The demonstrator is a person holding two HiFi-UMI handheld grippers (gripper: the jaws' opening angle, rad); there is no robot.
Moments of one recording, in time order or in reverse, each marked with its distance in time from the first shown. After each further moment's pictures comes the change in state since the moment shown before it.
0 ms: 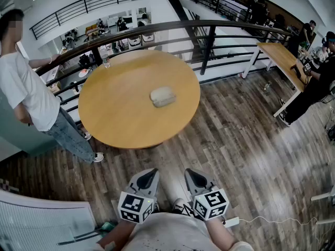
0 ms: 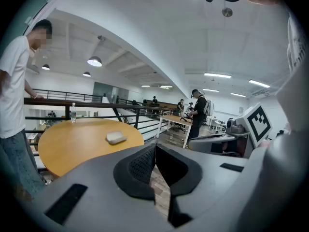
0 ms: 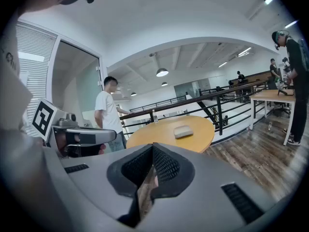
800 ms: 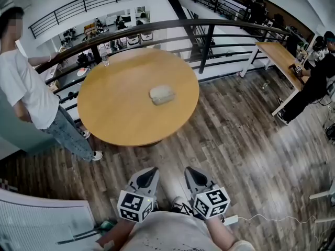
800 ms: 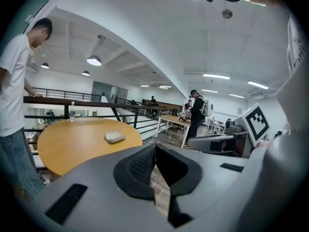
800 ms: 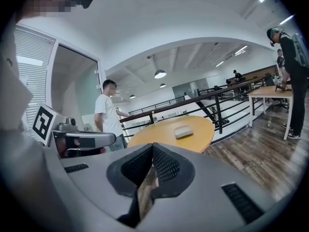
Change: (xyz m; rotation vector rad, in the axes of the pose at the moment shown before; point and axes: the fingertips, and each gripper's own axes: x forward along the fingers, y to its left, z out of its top) left arm -0.008 -0.004 -0.001 -0.005 0.000 -0.018; right arm -0.007 0.004 0.001 0.038 -0.023 -0.003
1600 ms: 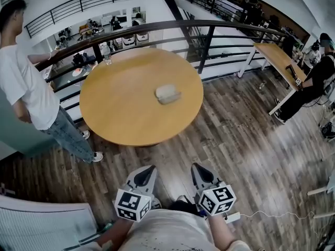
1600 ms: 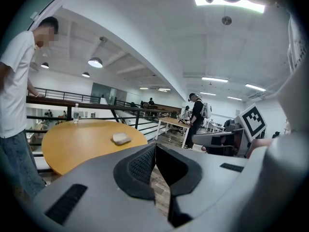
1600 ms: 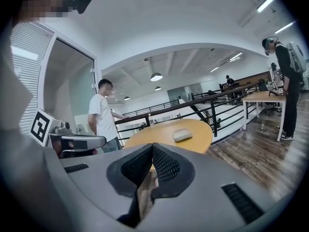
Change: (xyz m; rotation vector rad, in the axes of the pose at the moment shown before) left arm -0.045 0.063 -0.001 -0.001 -0.035 -0.023; right arm 0.024 0.038 0.007 -0.005 -0.037 -0.085
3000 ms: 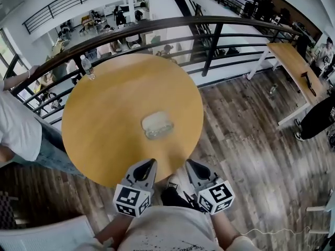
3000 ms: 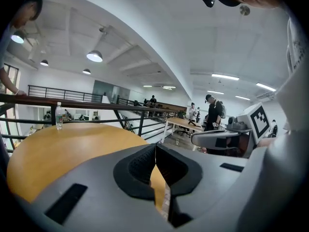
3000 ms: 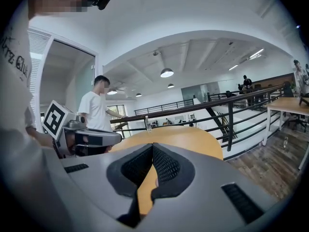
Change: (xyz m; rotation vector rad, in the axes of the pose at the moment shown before) left arm 0.311 0.112 0.091 -0.023 0.019 0.038; right arm 0.240 -0.197 0.103 -0.115 0.027 0.177
